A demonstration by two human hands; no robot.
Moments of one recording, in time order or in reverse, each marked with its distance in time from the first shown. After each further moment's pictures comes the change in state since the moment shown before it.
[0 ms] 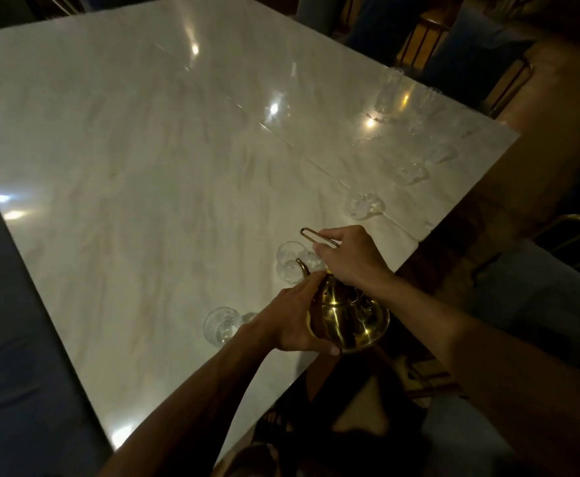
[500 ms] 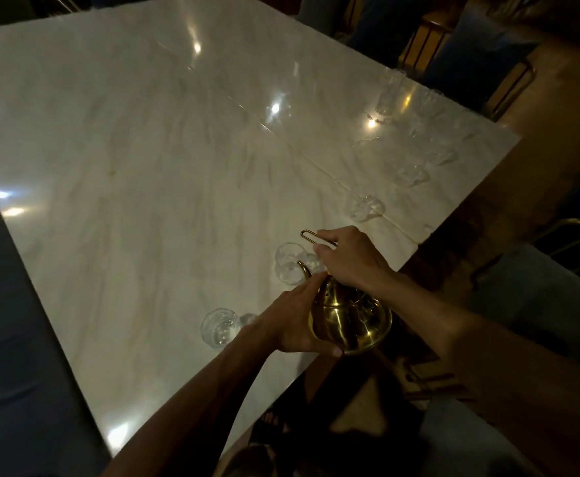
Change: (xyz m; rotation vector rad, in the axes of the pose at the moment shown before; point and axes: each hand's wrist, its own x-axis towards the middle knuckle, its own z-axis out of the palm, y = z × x) left_hand 0.003 0.003 0.002 -0.002 0.001 -0.023; right_hand 0.006 -0.002 -0.003 -0.155 -0.067 -0.059
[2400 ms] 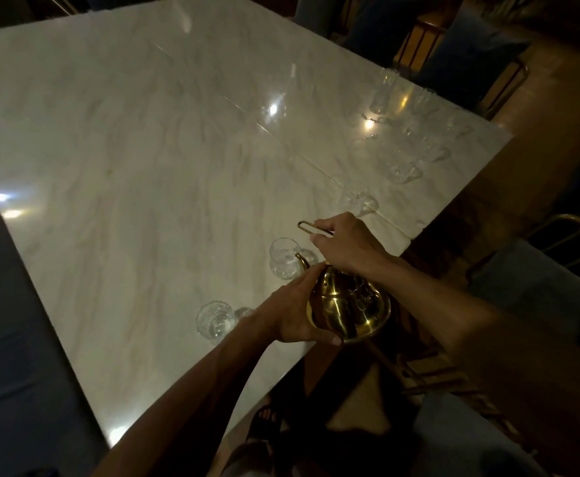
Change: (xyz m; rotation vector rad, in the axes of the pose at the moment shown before) left_hand 0.006 0.011 0.005 -0.070 0.032 0.015; right_hand -0.004 -0.001 -0.016 -0.027 -0.007 -0.006
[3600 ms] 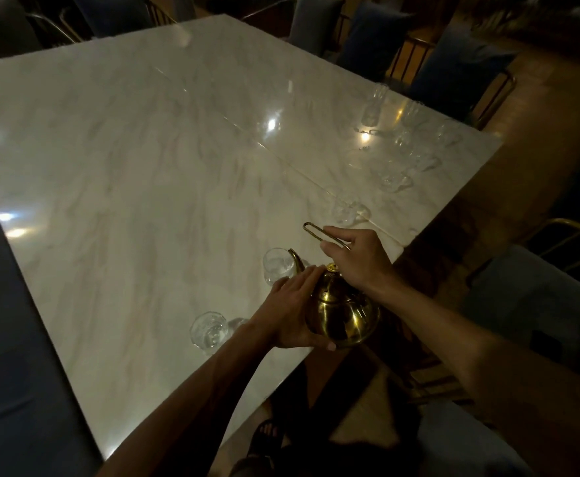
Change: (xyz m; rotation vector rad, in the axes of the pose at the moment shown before) left_hand 0.000 0.014 0.001 0.372 0.051 0.017; right_hand -0.019 0.034 -0.008 0.352 0.166 -0.042
